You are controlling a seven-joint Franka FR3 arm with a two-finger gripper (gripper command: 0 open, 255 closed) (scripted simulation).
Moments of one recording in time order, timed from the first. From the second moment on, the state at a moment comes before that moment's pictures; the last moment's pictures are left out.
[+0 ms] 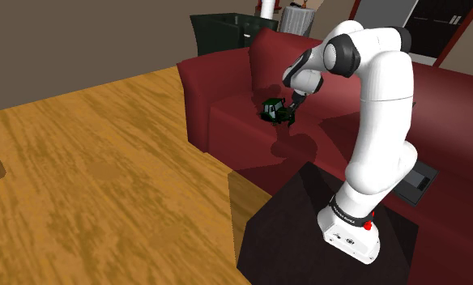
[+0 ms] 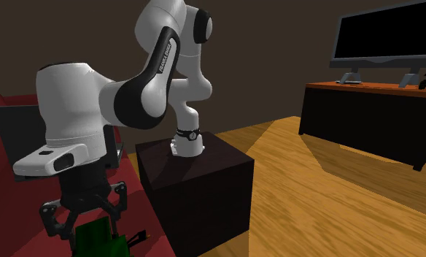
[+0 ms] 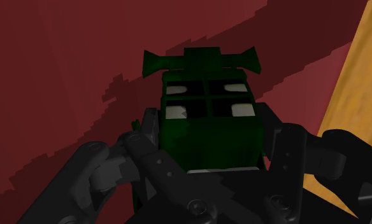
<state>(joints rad) -0.23 0.46 -0.50 -2.00 0.51 2.50 -1.17</state>
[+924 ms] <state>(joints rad) -0.20 0.40 -0.54 -1.98 0.45 2.43 -1.12</state>
